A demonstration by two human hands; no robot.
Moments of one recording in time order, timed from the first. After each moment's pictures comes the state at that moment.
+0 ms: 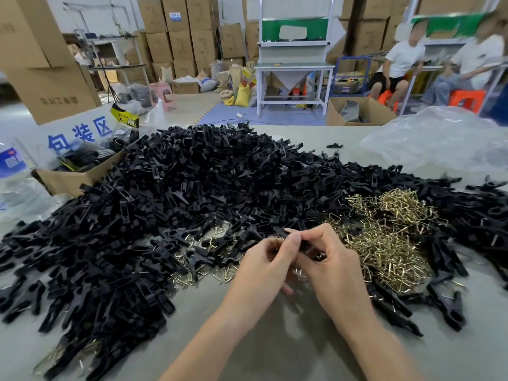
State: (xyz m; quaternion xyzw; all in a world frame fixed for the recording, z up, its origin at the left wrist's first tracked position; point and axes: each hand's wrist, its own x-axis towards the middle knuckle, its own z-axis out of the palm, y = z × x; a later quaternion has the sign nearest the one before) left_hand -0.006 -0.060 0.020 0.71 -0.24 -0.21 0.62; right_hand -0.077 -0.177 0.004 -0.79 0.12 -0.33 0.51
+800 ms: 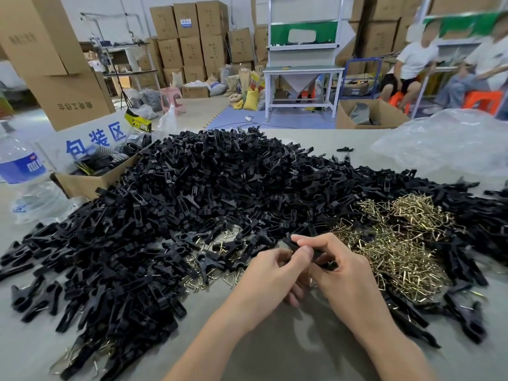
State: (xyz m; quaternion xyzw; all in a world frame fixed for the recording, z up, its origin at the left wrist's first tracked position) left_hand 0.005 -0.054 0.020 0.71 -0.28 -0.27 0.58; right_hand -0.078 -0.183 0.005 -0.82 0.09 -0.28 0.49
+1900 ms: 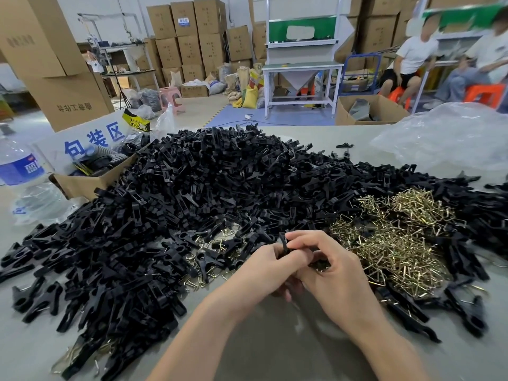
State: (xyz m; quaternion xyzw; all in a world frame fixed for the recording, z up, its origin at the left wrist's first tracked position) left_hand 0.016 -0.054 0.027 0.70 -0.29 -0.35 0.55; right_hand -0.073 -0.173 0.002 -0.79 0.04 -0.30 0.53
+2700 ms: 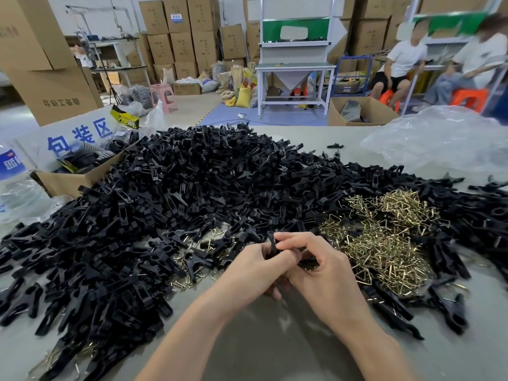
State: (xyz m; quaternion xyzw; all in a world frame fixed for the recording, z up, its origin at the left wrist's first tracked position) left_hand 0.016 -0.057 0.022 0.70 -0.29 -0.32 0.57; right_hand -0.074 -0.174 0.003 -0.80 0.05 -0.31 0.51
